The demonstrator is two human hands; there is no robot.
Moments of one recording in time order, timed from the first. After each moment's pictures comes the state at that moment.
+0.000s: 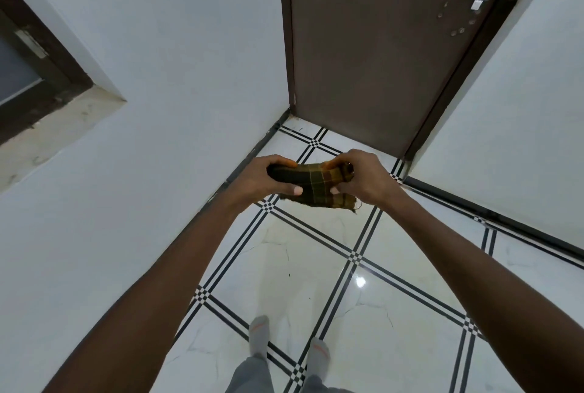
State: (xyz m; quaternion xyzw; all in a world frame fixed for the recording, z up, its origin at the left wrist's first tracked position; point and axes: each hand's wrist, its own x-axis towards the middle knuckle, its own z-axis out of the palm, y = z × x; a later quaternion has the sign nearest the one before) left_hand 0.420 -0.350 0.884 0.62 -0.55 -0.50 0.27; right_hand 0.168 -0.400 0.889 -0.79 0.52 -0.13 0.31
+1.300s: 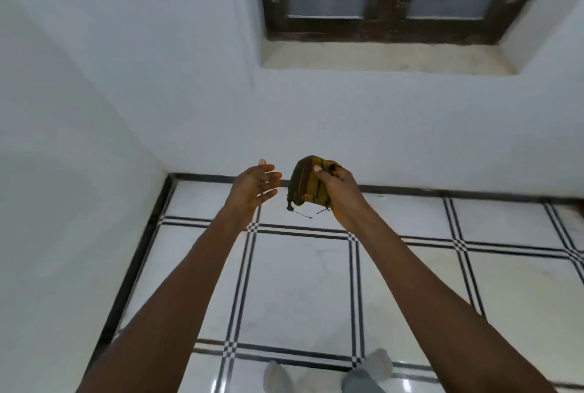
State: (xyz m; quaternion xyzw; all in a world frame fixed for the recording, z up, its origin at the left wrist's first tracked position) left_hand 0.672 0.279 0.847 0.64 0.12 -0.24 0.72; right_hand 0.614 0.085 0.855 -0.62 0.24 0.05 0.74
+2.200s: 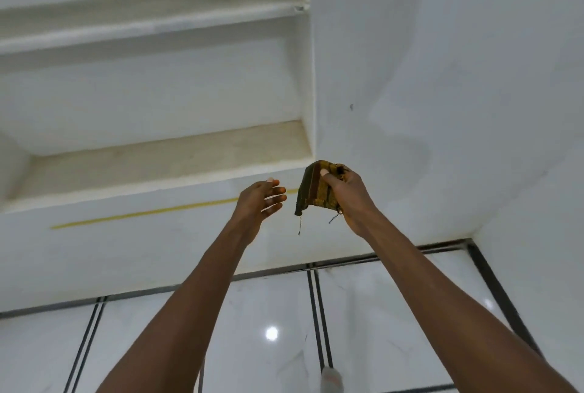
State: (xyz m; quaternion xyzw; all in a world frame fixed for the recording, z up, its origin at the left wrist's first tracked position) left_hand 0.482 0.931 0.878 0.43 0.51 0.27 0.69; right_hand 0.667 0.843 0.885 -0.65 -0.25 0.46 0.56
